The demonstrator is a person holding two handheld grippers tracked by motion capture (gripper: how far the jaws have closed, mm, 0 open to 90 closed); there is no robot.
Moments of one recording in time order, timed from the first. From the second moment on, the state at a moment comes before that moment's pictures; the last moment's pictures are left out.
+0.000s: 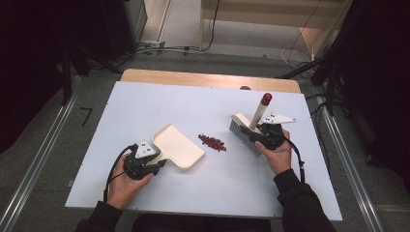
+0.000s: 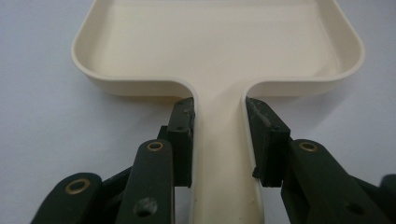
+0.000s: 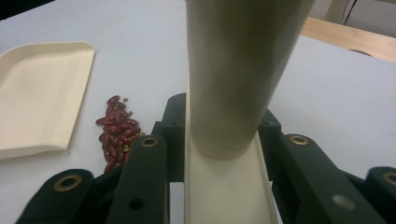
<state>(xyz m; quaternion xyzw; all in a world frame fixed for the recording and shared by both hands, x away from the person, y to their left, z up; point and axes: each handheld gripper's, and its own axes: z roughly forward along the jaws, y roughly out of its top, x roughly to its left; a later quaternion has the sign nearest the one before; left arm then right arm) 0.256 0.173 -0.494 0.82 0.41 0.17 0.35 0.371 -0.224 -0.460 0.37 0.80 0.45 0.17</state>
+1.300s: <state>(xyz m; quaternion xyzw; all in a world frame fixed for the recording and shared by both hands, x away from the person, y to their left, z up) 0.258 0.157 -0.491 0.85 0.38 0.15 0.35 0.369 -0.213 -0.458 0.36 0.79 0.46 0.18</state>
